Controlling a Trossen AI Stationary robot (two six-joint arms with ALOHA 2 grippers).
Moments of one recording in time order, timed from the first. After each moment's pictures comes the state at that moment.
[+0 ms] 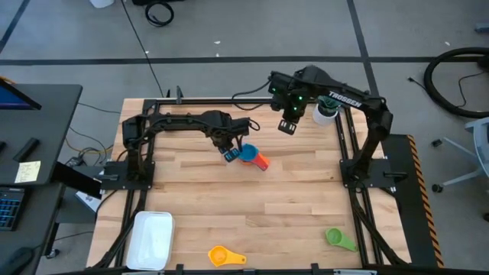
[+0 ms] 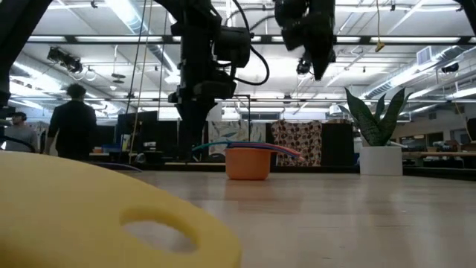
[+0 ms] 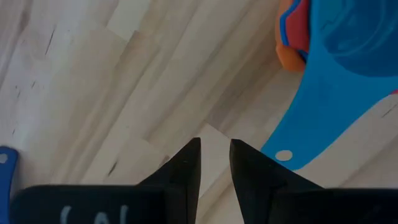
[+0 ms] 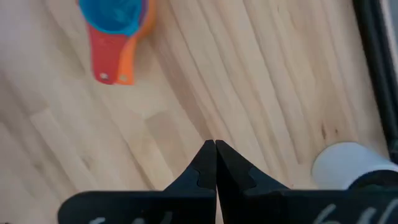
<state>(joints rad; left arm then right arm) 0.23 1.93 1.52 -1.06 -0.15 -0.35 -0.44 1.74 1.84 -1.54 -0.08 0.00</state>
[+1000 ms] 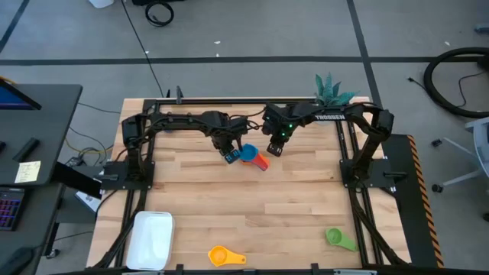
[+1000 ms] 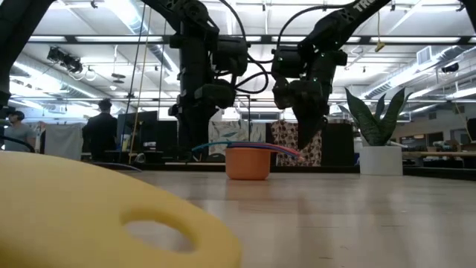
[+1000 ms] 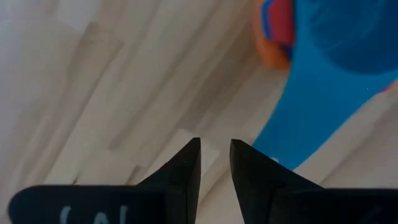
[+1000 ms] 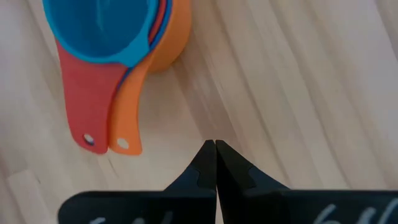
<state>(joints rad) 0.26 1.93 1.45 -0.95 -0.01 -0.33 -0.40 1.73 1.18 -0.73 -0.26 0.08</state>
